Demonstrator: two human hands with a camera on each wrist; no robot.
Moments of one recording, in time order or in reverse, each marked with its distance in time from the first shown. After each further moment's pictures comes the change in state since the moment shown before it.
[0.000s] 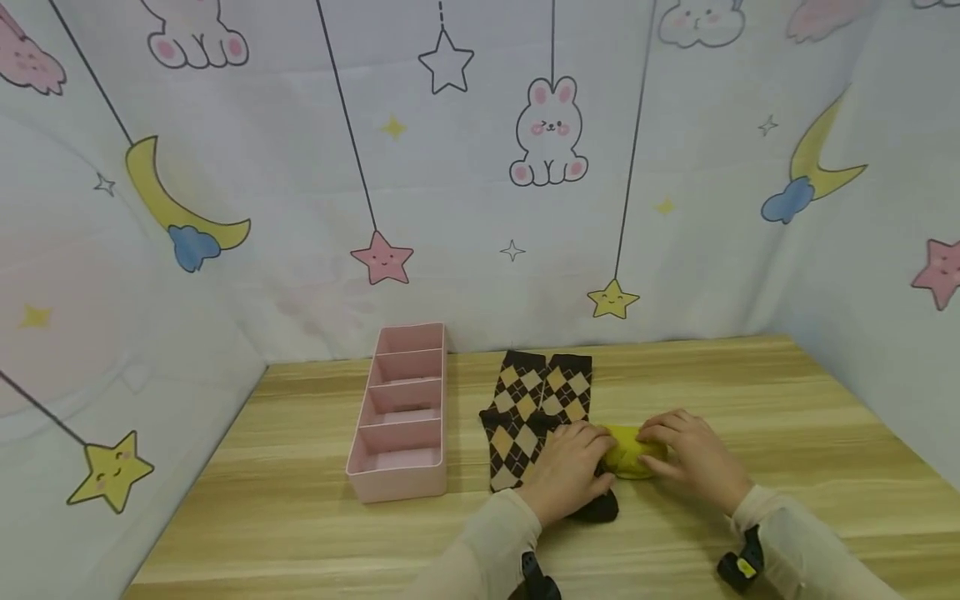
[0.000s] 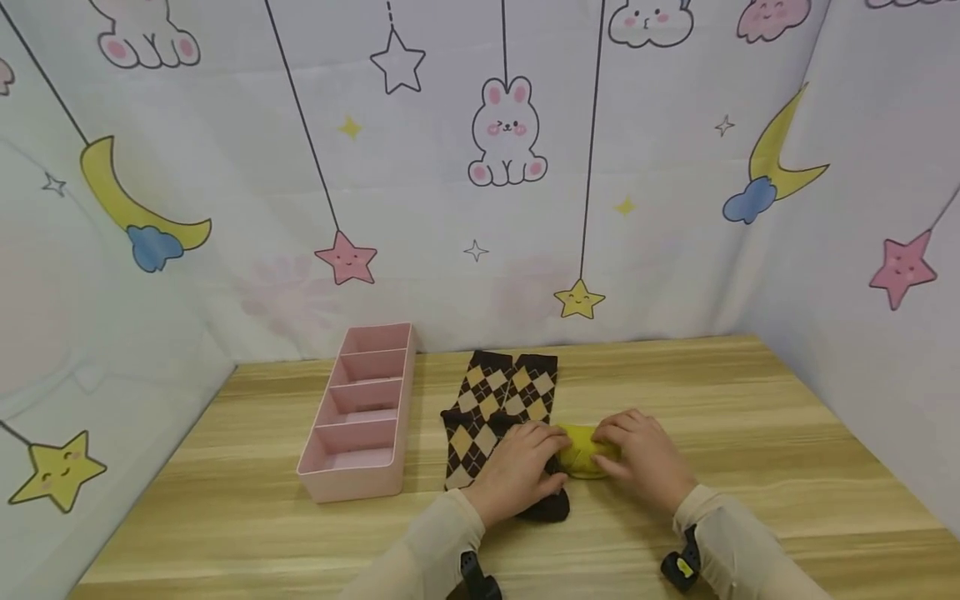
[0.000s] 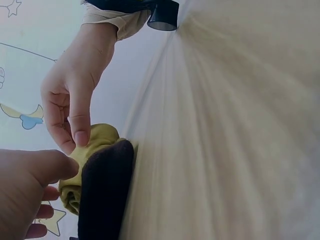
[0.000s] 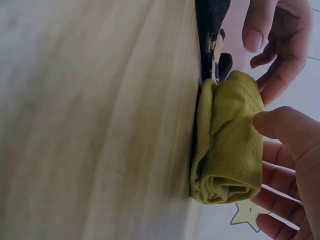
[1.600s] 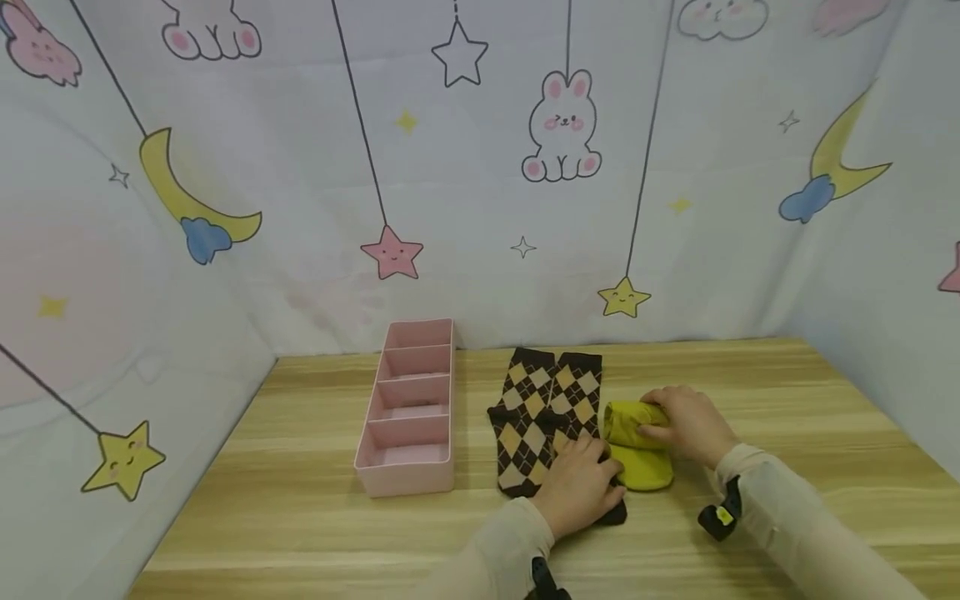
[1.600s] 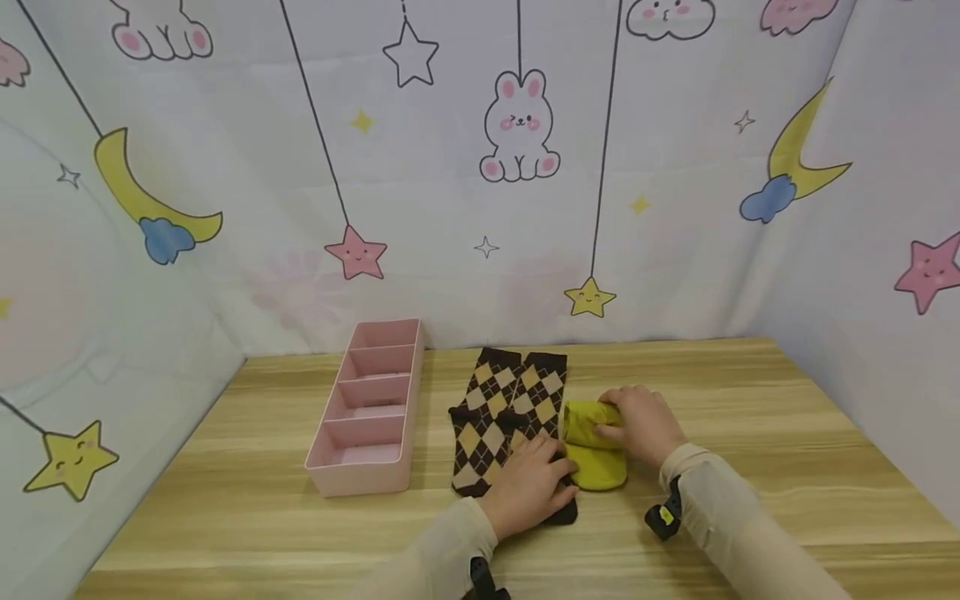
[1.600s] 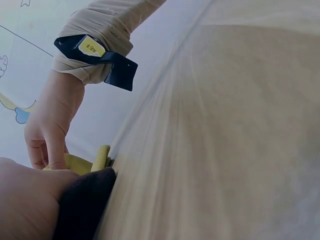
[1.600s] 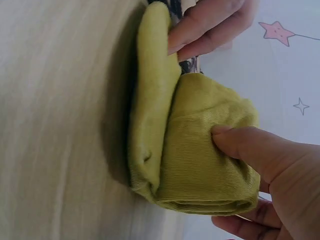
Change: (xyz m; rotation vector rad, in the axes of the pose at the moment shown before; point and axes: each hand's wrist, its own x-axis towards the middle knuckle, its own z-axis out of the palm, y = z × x) left_hand -0.009 0.010 0.012 -0.021 -0.138 -0.056; right_hand 0.042 0.018 0.003 0.036 -0.299 0.267
